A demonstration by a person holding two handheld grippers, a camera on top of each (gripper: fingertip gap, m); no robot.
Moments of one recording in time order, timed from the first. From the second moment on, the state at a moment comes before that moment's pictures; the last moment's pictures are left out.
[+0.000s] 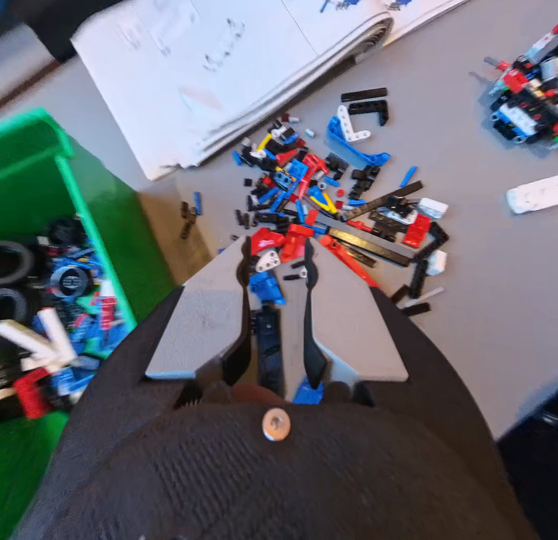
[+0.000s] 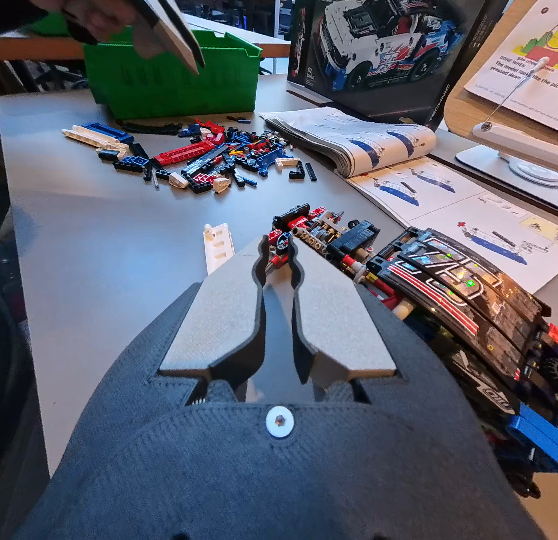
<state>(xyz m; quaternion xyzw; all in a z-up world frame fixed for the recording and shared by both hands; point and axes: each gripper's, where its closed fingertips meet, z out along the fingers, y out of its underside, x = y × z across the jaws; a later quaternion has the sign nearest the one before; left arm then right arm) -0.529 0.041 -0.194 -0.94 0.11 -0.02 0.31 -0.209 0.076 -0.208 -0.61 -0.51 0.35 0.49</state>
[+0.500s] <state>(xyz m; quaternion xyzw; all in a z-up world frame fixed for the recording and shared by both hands) -0.513 -0.075 -0.241 -0.95 0.09 -0.01 0.30 -0.212 0.080 -0.204 -0.61 -0.50 0.39 0.48</state>
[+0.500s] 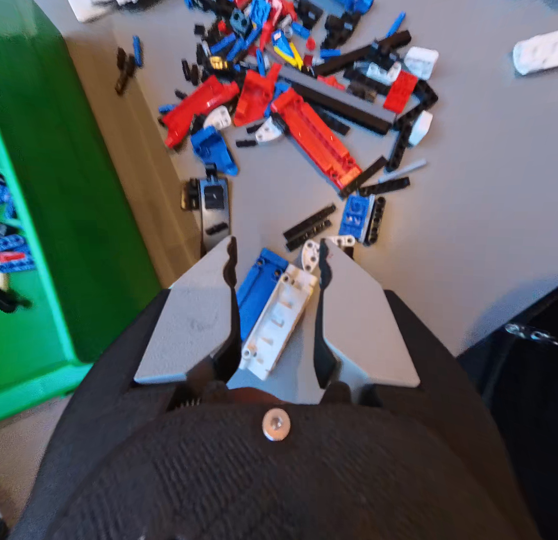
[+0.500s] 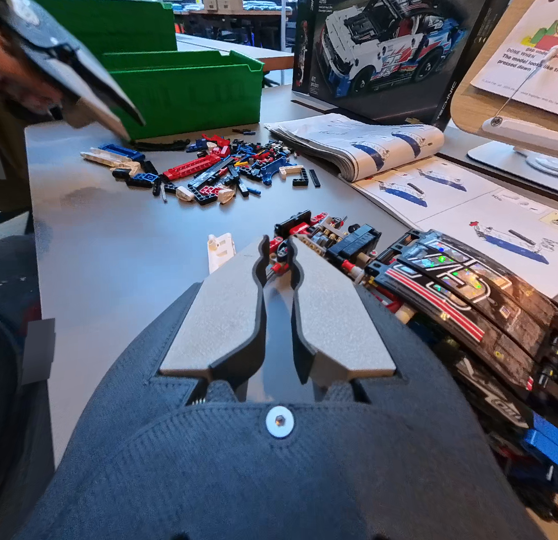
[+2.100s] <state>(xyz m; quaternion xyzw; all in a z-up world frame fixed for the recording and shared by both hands) -0.530 0.008 -0.258 -0.94 0.29 0.05 0.15 -0.207 0.090 -0.206 -0.61 -0.50 0.30 0.53</state>
